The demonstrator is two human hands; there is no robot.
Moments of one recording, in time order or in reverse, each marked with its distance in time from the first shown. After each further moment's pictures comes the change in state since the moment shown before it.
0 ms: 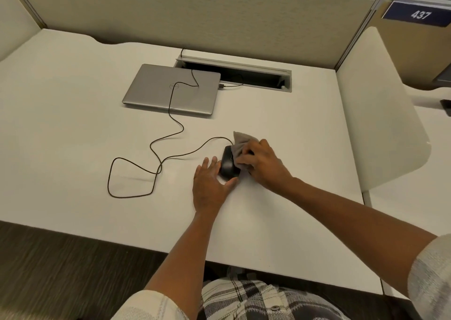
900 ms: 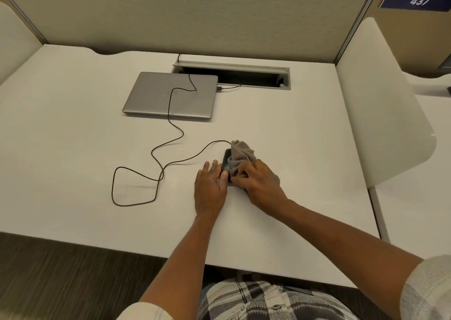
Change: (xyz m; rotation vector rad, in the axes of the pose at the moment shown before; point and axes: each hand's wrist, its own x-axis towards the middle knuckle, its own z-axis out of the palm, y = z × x) left_hand 0.002 0.002 -0.009 -0.060 -0.046 0.029; right_hand -0.035 -0.025 0.026 -0.034 0.107 -0.094
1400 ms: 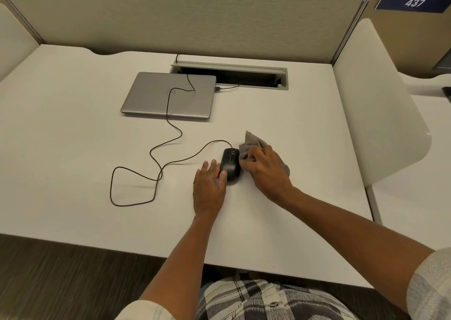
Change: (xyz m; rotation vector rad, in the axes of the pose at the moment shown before) left_hand -0.001 0.001 0.000 0.010 -0.007 -0.011; right_hand 0.017 0.020 -0.017 -0.088 -0.082 0.191
